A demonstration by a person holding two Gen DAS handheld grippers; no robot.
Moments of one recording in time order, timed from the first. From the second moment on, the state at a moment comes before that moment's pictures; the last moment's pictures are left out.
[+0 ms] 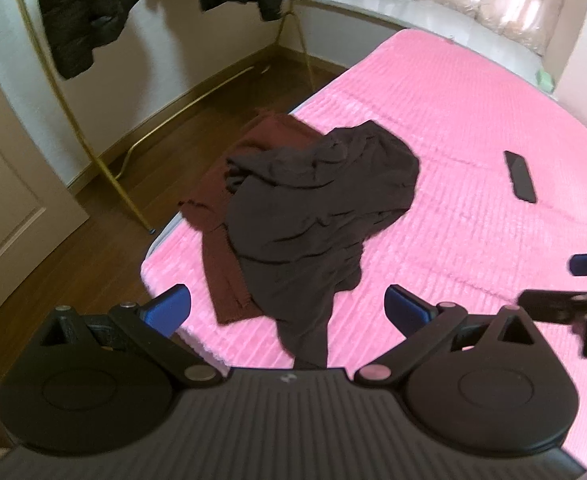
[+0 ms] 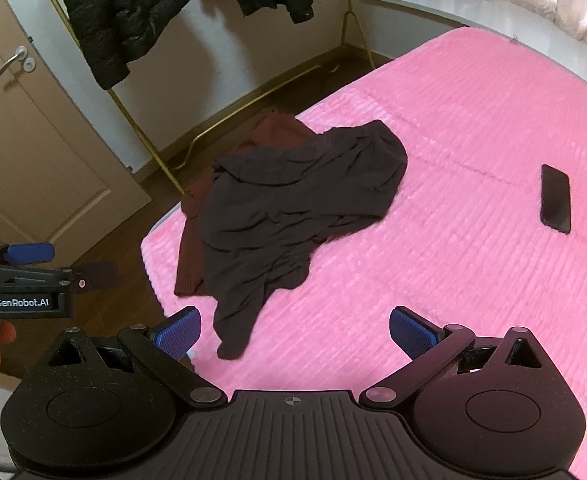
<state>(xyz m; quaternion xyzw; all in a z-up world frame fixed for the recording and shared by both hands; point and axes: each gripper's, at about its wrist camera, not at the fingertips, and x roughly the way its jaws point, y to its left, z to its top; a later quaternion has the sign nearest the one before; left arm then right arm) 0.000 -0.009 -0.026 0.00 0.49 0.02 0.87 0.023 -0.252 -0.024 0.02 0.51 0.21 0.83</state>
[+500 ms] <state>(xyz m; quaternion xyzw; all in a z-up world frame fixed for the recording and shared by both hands) 0.038 0.010 -0.052 0.07 0.48 0.03 0.87 0.106 -0.256 -0.045 0.04 0.49 0.27 0.83</state>
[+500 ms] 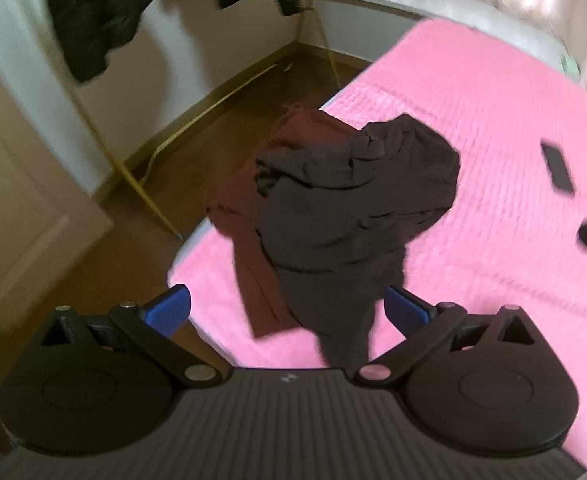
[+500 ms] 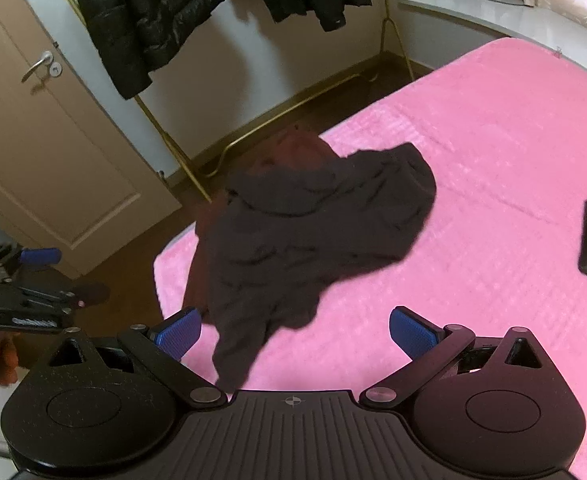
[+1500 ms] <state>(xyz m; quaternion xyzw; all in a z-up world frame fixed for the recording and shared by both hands) 0.262 0.045 -0.220 0.34 0.38 -0.38 0.78 0.312 -0.150 -0.242 0.34 0.59 0.14 0.72</state>
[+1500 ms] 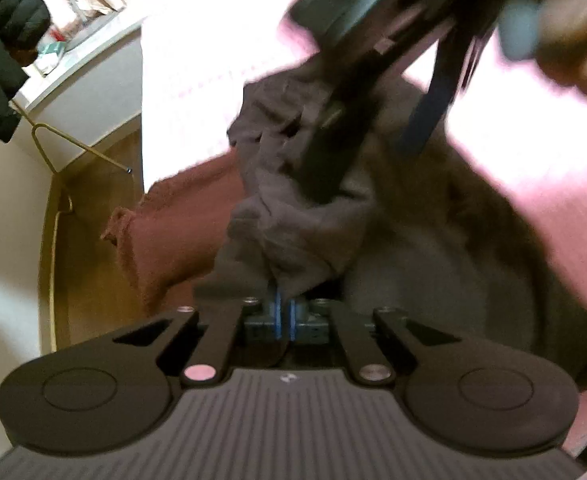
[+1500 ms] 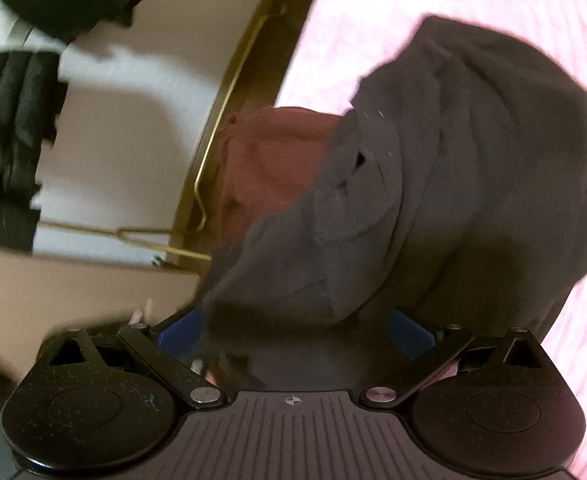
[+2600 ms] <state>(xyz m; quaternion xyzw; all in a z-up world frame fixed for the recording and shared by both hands) 0.198 -0.169 -0.147 0.38 0.23 -0.57 0.69 -0.048 -0.487 -0.111 0.27 0.56 -0.22 0.75</state>
